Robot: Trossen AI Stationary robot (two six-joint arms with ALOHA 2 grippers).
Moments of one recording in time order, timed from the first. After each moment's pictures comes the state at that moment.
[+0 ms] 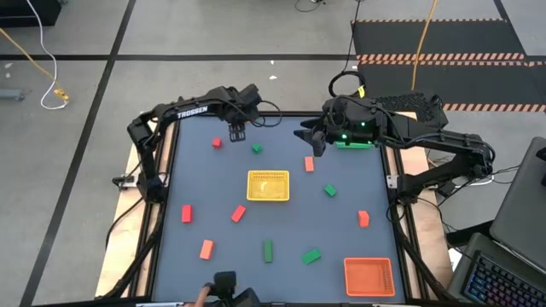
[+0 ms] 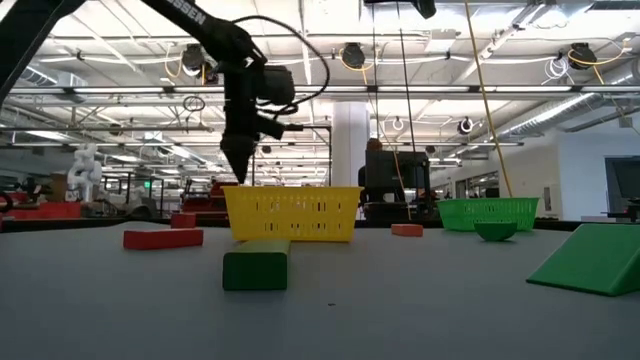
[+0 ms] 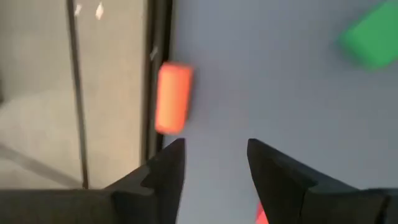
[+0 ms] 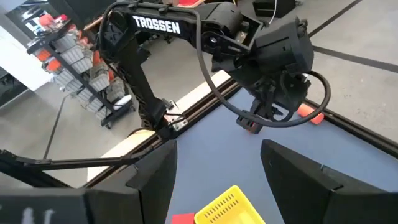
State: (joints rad) left arm 0.62 1.89 1.53 -0.96 -0.26 0.54; right arm -0.16 1.25 1.38 -0.45 0.11 0.55
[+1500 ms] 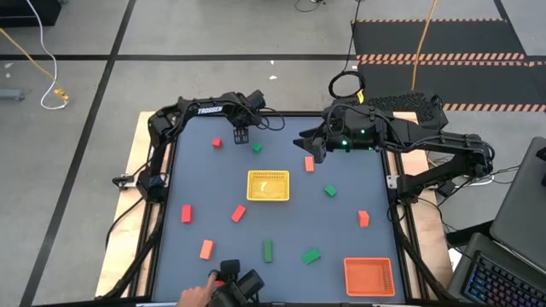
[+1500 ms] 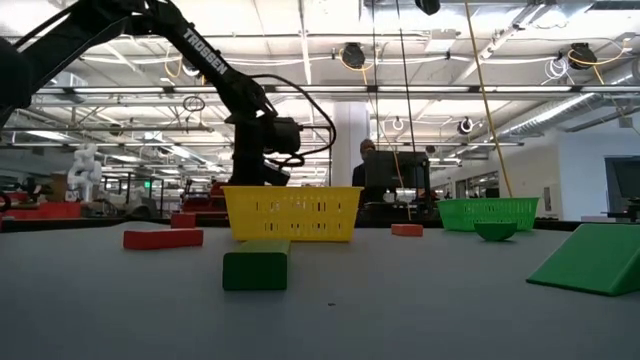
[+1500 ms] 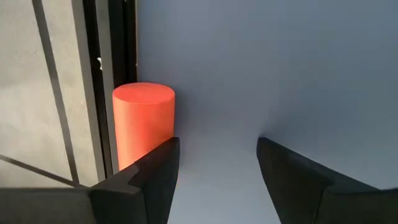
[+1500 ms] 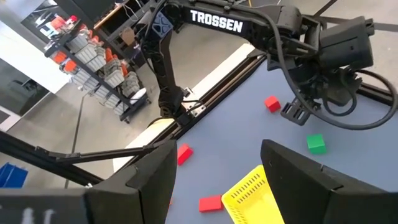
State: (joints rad) left arm 0.70 2.14 1.54 -0.82 -0.26 0.60; right arm -0.09 1.25 1.38 -0.48 0.10 0.67
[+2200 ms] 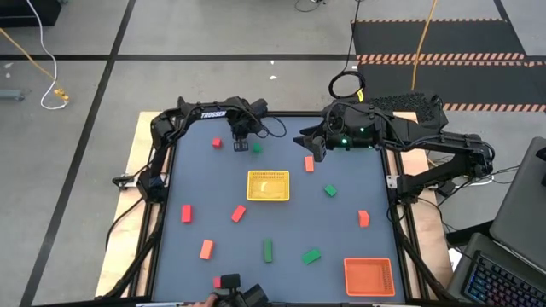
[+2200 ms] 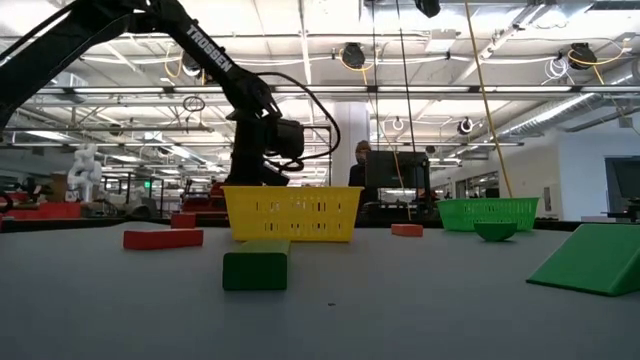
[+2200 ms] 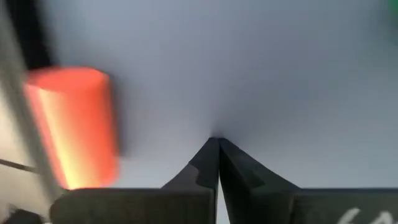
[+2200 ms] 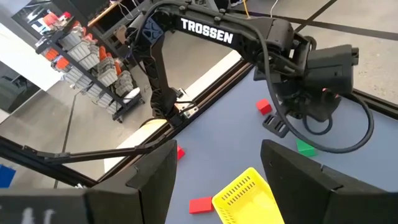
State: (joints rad) left arm 0.62 2.13 1.54 -0.99 -0.20 0.50; right arm -0.11 1.25 1.38 -0.49 0.10 0.64
